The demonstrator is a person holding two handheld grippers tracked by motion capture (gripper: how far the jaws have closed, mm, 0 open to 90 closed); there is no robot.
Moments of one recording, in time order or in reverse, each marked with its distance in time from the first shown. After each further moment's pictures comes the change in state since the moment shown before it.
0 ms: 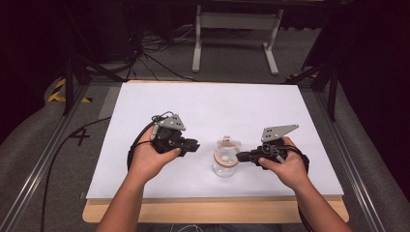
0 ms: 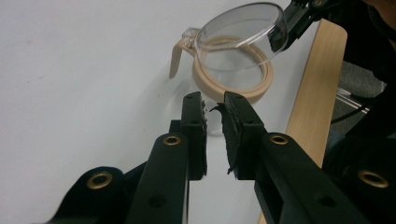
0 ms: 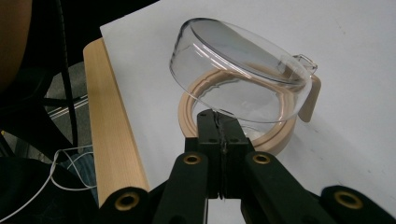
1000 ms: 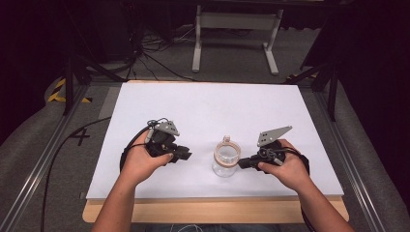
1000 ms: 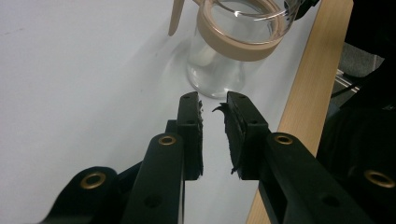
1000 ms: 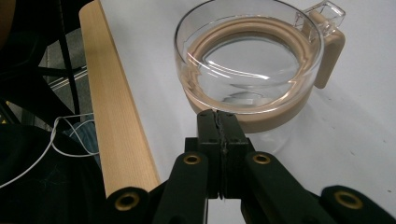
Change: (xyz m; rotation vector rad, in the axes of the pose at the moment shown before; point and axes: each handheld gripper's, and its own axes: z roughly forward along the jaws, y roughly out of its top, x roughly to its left) left arm 0.012 -0.018 0.003 0.101 -0.037 -0.028; right arm 0.000 -0.005 0.005 0.131 0.018 -0.008
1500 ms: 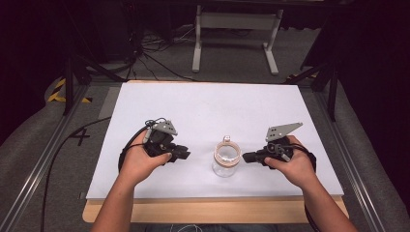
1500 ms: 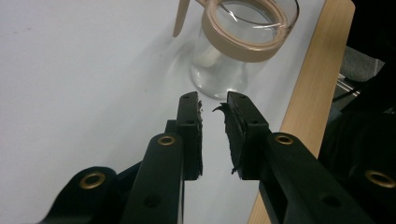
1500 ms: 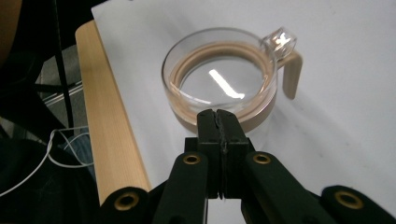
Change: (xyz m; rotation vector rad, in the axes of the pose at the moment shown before) left arm 0.003 -0.004 -0.005 -0.024 0.027 -0.014; right arm -0.006 0.001 -0.022 -0.084 -0.042 0.009
